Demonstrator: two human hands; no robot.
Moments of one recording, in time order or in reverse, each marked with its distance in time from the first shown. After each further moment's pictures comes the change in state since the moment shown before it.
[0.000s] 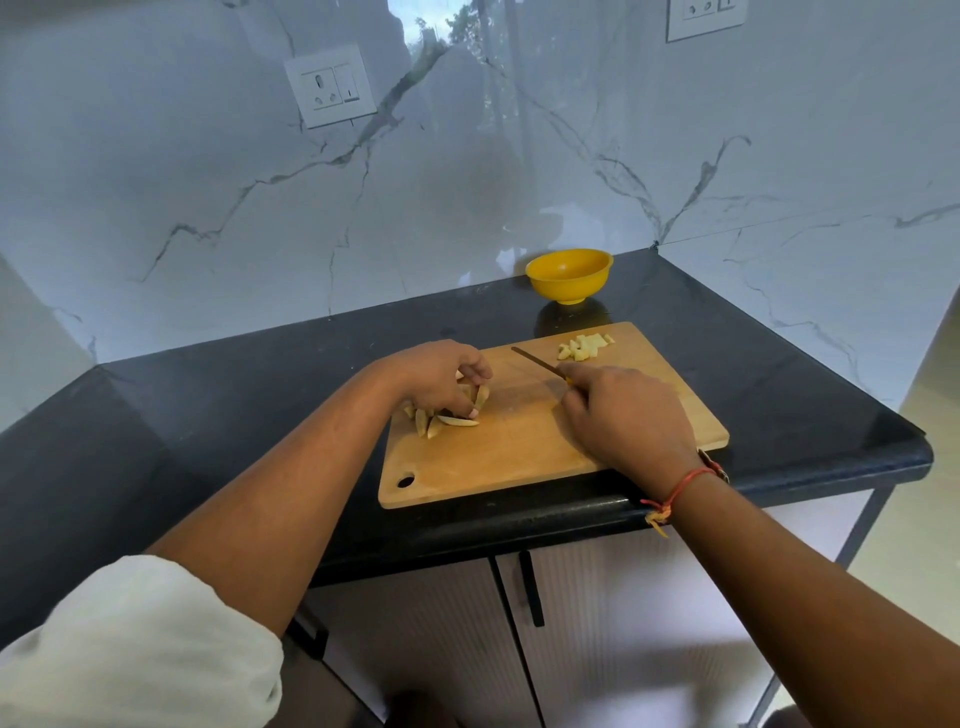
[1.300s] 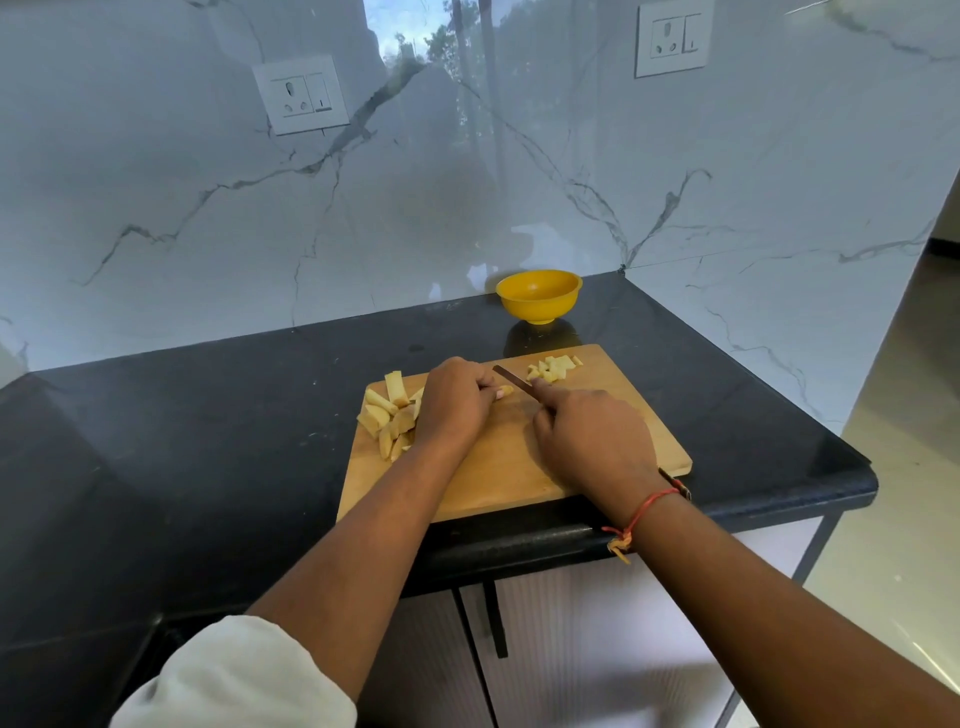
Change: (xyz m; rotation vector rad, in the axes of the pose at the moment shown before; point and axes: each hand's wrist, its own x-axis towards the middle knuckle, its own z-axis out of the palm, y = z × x) left_hand 0.051 0.037 0.068 -0.270 0.710 -0.024; right_hand 0.007 -0.006 -0.002 -0.067 -0.042 0.095
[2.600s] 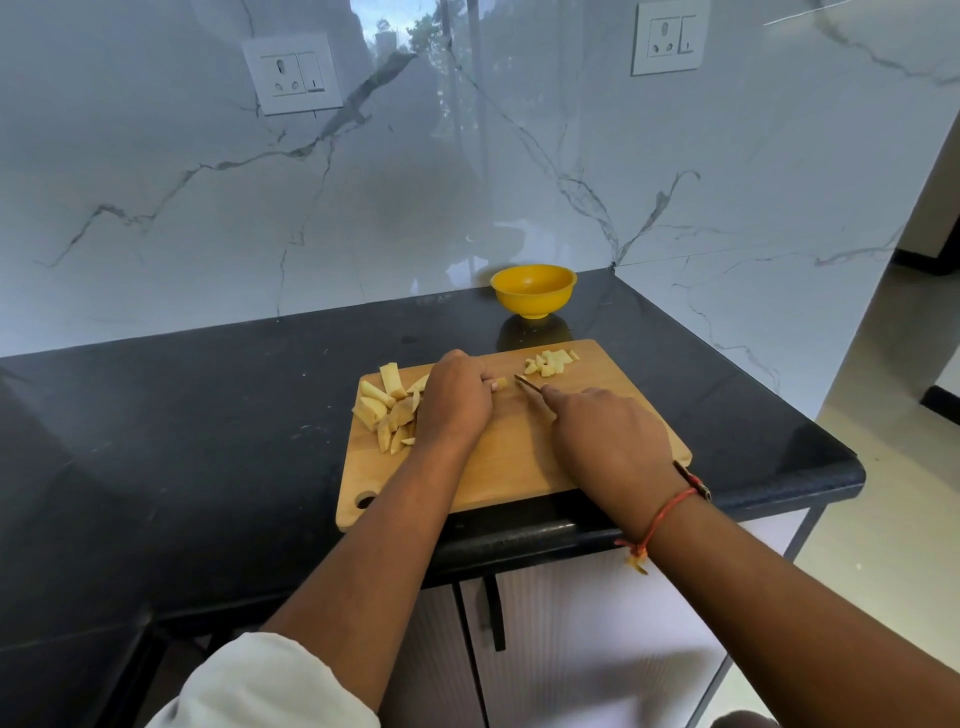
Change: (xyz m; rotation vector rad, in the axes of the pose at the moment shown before) left_hand 0.004 -0.007 0.010 0.096 0.019 0.012; right_hand -0.011 -0.008 -0.017 -0.267 -0.199 0.002
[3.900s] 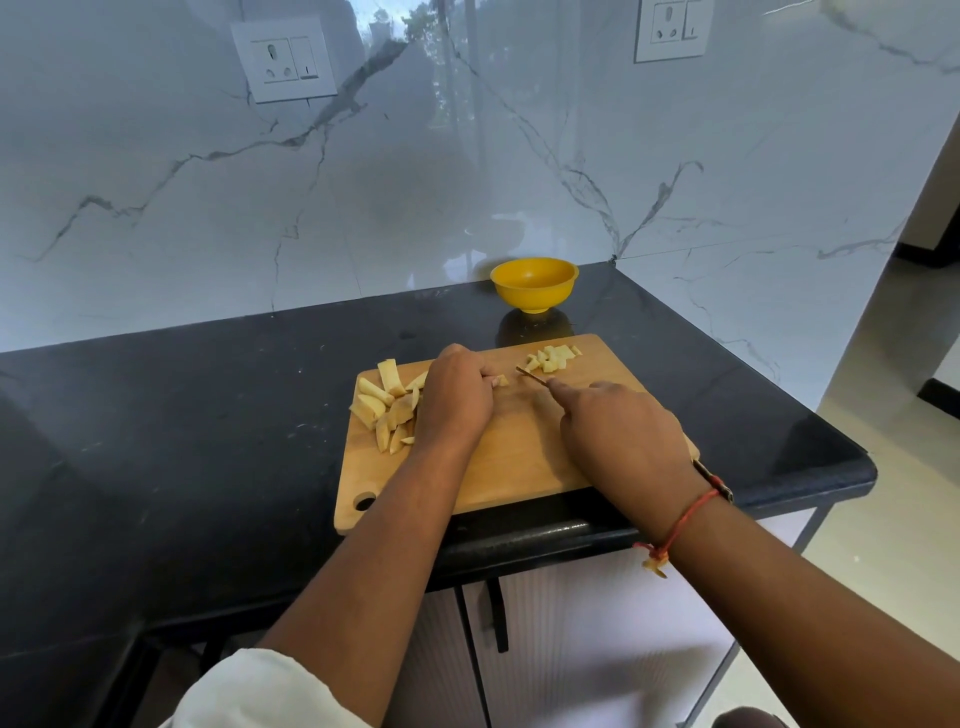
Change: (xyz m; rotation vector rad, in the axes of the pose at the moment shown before) left_hand 0.003 -0.003 0.006 -0.031 0.044 -0.028; right_hand 0.003 0.006 -0.001 -0.014 -0.007 -0.023
